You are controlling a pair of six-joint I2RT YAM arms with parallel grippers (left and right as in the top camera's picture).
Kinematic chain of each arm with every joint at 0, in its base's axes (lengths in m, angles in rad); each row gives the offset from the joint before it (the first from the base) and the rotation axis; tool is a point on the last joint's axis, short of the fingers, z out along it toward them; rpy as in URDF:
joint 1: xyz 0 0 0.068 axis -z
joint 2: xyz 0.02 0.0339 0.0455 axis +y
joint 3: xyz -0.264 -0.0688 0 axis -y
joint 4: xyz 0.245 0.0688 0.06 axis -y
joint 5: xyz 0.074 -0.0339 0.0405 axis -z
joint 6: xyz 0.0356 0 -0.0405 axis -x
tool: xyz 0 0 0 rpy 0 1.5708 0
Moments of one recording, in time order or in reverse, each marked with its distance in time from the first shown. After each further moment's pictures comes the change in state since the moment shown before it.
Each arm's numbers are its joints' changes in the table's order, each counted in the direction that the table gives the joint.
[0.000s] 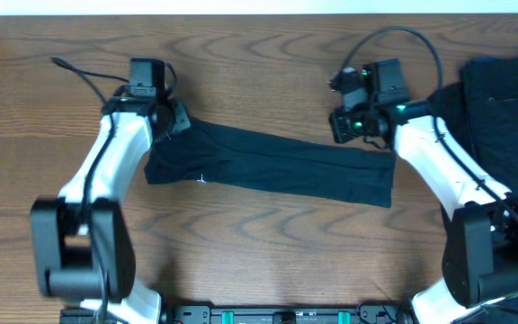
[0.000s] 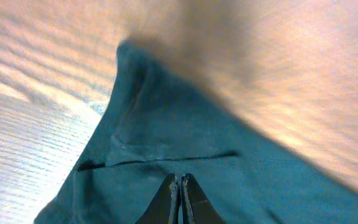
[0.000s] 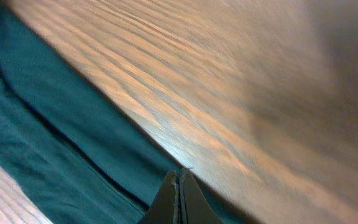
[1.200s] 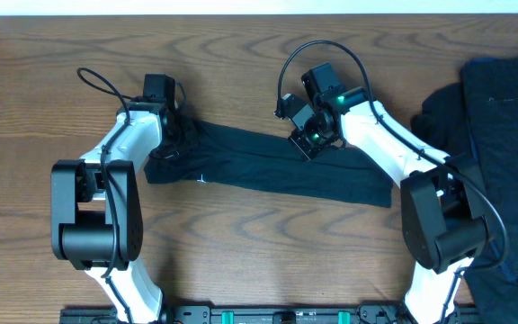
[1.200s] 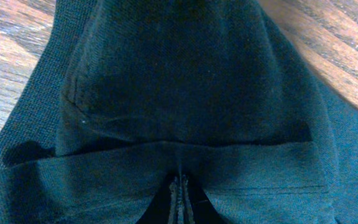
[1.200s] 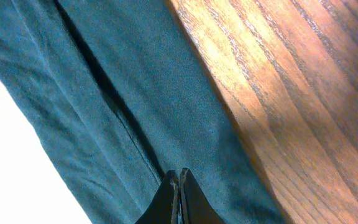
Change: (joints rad) left arm 0.000 0.186 -0.032 -0.016 0.063 0.000; right arm -0.180 0.239 0.200 -0.242 0.000 0.223
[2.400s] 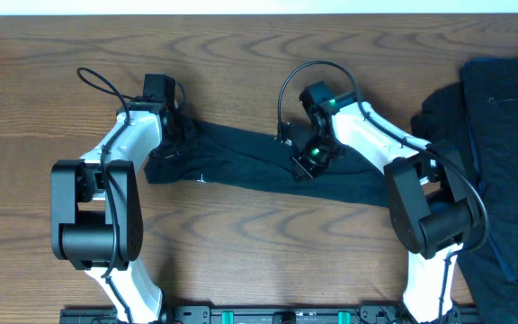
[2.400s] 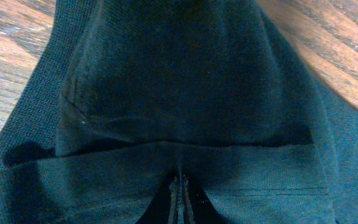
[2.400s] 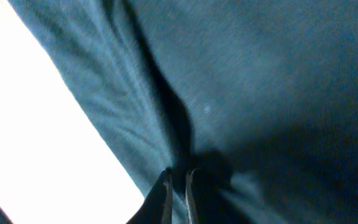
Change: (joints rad) left arm 0.000 0.000 0.000 0.001 0.000 0.000; right arm -0.009 0.095 0.001 -0.217 -0.117 0.004
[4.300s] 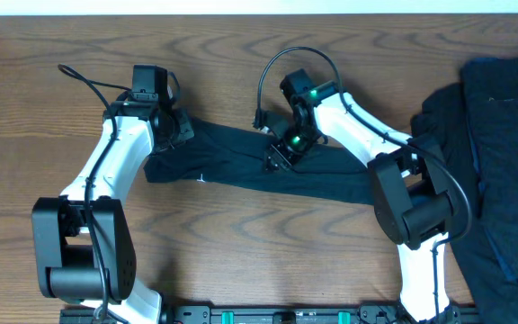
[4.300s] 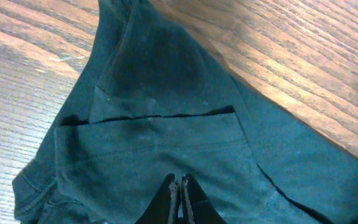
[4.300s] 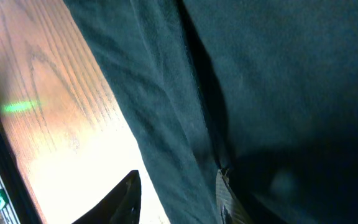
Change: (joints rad) left arm 0.007 -0.179 -0.004 -0.046 0.000 0.000; right arm -0.050 0.096 0.178 0.014 -0.178 -0.010
